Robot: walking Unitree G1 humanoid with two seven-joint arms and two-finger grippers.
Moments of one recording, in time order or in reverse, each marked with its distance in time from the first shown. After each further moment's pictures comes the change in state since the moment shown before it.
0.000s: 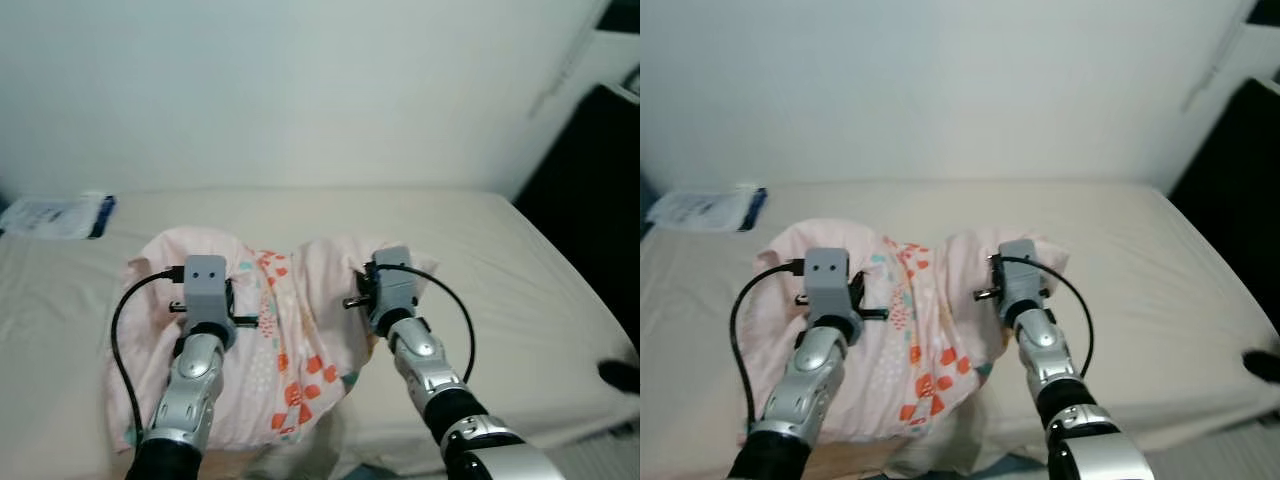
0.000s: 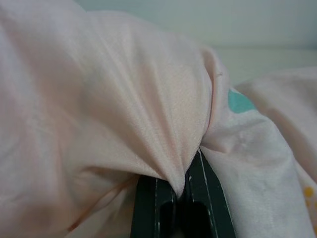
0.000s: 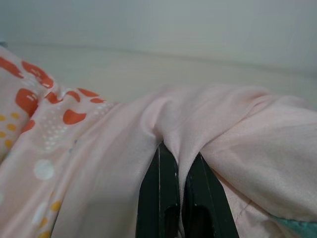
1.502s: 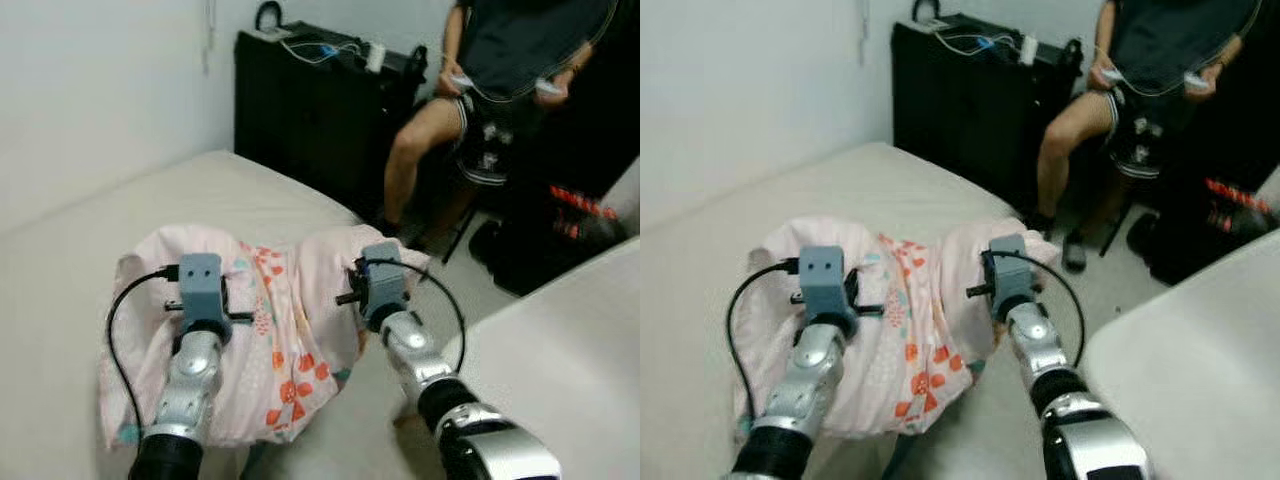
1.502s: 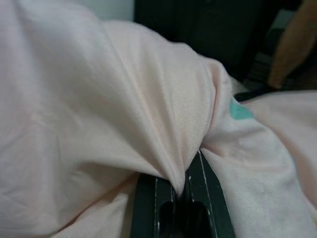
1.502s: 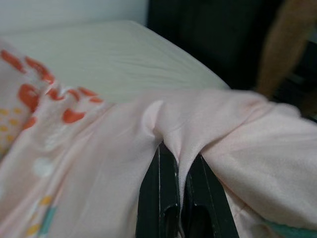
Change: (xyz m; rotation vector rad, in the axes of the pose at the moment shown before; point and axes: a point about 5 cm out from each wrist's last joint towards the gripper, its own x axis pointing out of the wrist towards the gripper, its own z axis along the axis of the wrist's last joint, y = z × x) left arm 0.003 0.006 0.001 -0.003 -0.014 0.056; right arm 0.005 0.006 -0.001 0.001 0.037 0.014
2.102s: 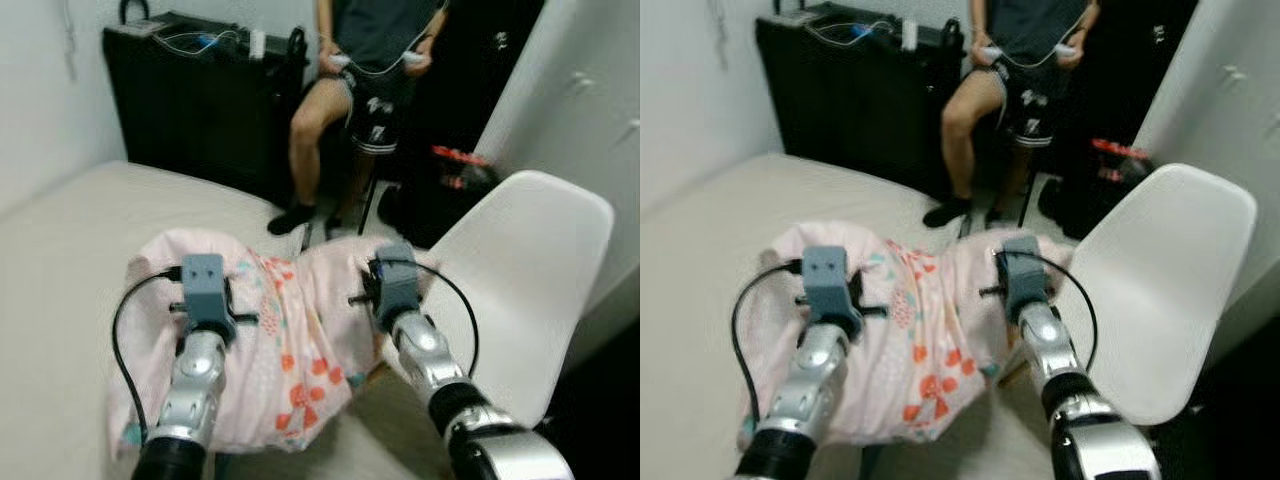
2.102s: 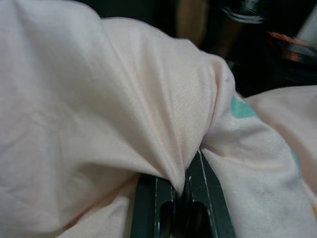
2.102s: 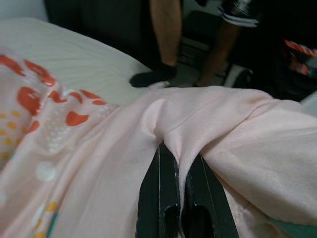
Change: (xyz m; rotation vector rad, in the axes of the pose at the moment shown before) left arm -0.001 0.001 -0.002 -0.009 0.007 0.001; right arm -0.001 0.001 -0.002 0.006 0.001 -0.006
